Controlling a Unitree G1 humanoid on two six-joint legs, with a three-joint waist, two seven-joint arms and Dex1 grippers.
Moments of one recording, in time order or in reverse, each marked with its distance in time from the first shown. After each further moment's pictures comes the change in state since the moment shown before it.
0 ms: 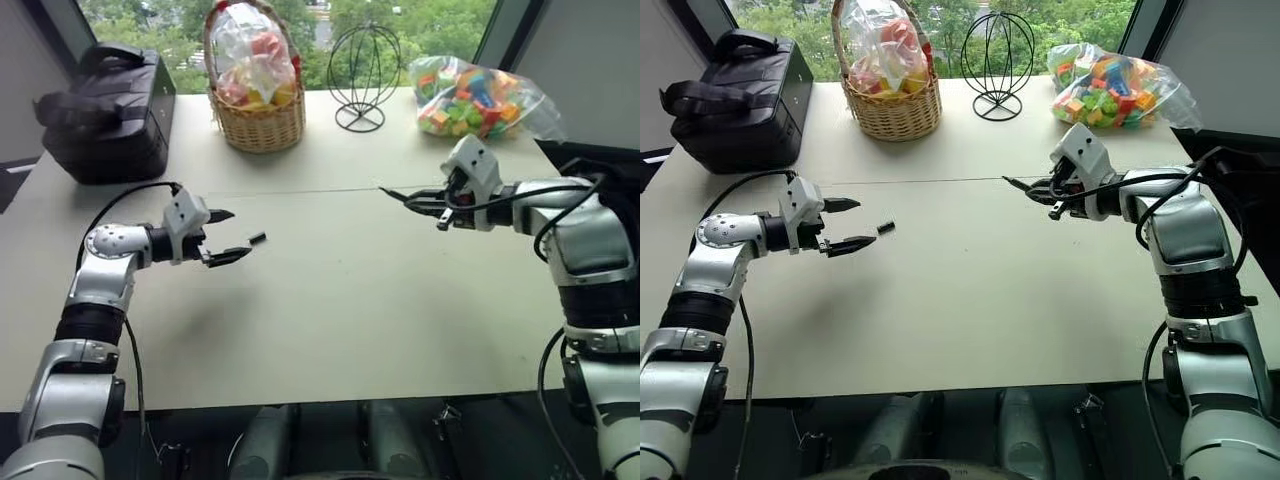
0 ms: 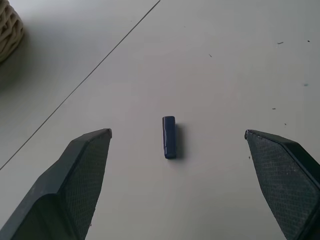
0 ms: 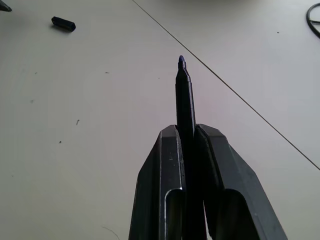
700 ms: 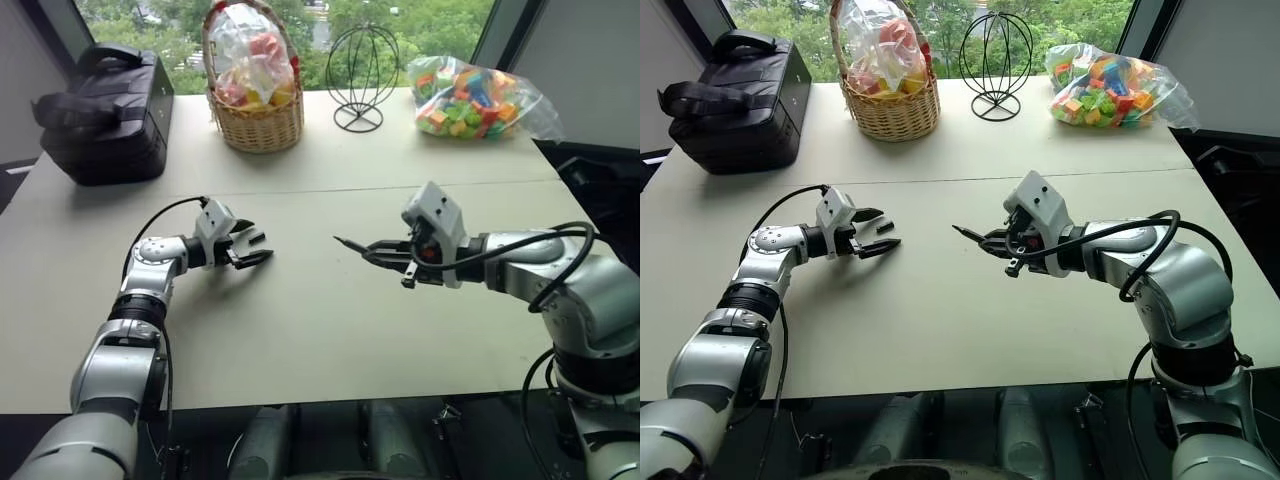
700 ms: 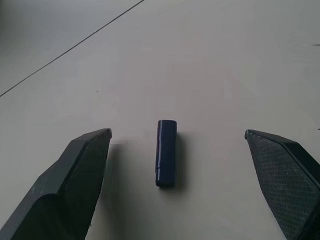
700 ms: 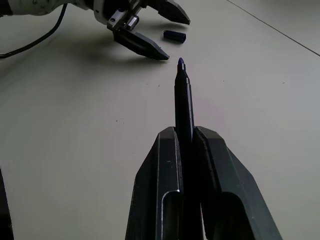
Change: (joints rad) left arm -0.150 -0.155 -0.007 0.395 0.079 -0.170 0.053; right arm 0.179 0.052 -0.031 -0.550 0.300 0.424 -0.222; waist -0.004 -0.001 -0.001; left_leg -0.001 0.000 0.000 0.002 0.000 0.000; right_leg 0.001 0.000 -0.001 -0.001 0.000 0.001
